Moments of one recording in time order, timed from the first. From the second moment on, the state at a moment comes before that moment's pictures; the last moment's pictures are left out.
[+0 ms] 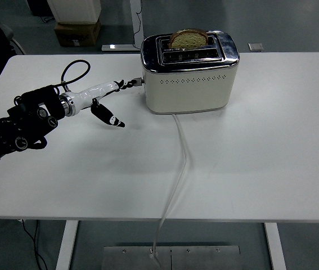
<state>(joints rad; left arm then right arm) -1.02 0.30 -0.24 -0.65 1.08 -0.13 -0.31 0.00 0.00 0.42 0.16 -0.35 0.07 0.11</state>
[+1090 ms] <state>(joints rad) -0.98 0.29 -0.23 -0.63 0.99 -0.14 -0.31 0.00 0.00 0.42 0.16 -0.35 0.07 0.11</state>
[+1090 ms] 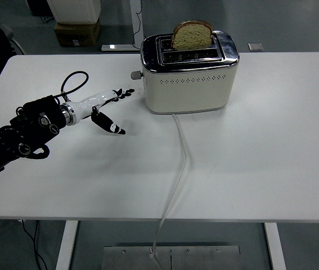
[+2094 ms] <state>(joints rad) -1.02 0.41 -0.24 -0.62 0.35 -0.11 -0.32 0.00 0.00 0.42 0.16 -0.35 0.07 0.11</state>
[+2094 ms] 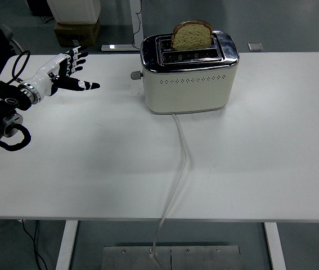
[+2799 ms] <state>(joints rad) -0.96 0.22 -0.41 -0.45 -0.08 -0.05 -0.39 0.00 0.00 0.42 0.16 -0.35 0.07 0.11</state>
